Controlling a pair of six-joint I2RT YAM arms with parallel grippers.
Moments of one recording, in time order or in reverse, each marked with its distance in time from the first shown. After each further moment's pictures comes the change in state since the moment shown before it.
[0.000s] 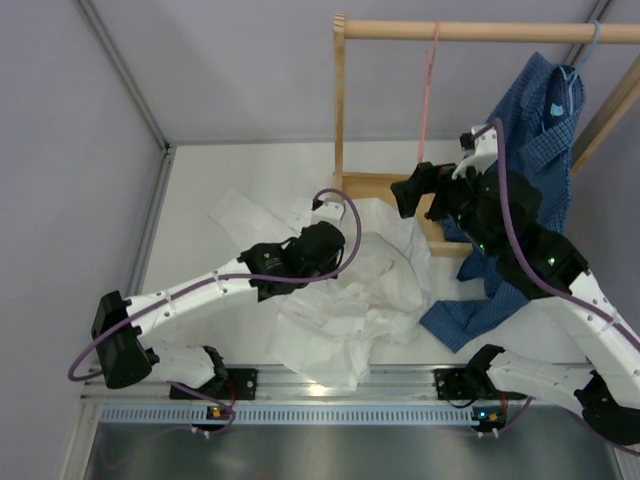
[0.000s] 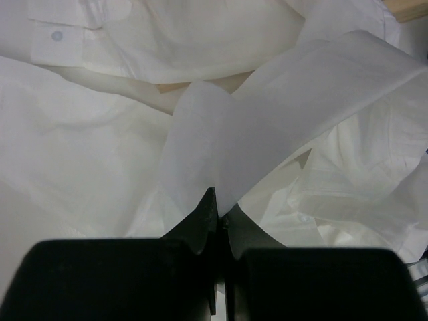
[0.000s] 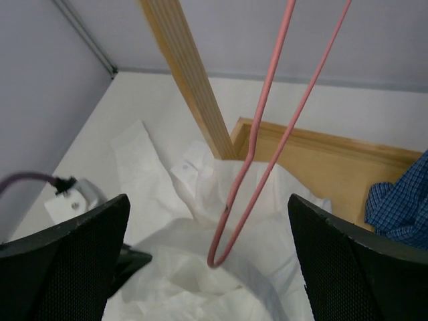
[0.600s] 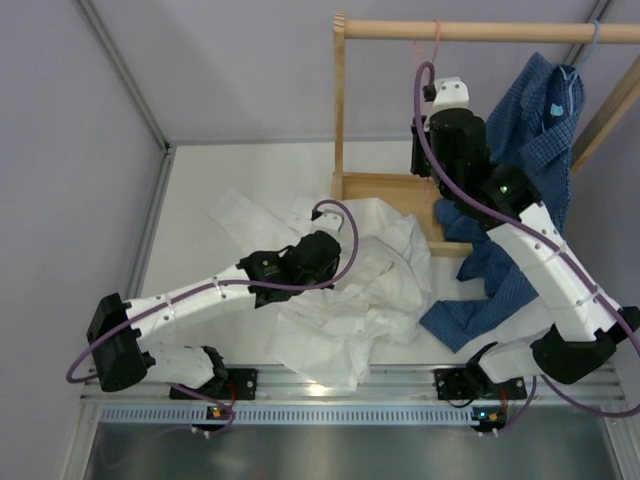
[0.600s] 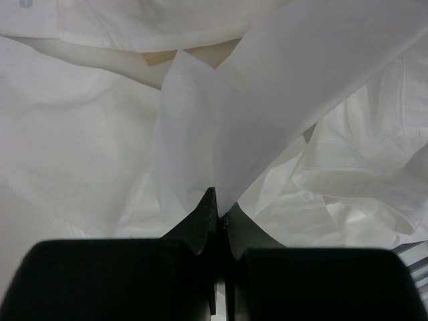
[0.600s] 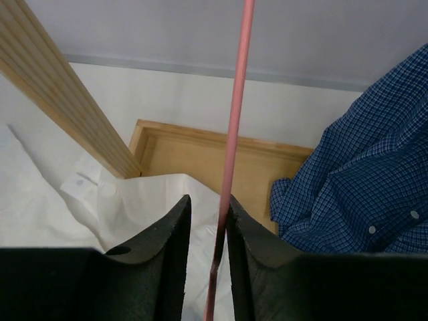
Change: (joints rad) left arm -0.003 -0.035 -0.104 0.041 0.064 -0.008; right arm -0.083 0.432 0.445 -0.216 0.234 -0.150
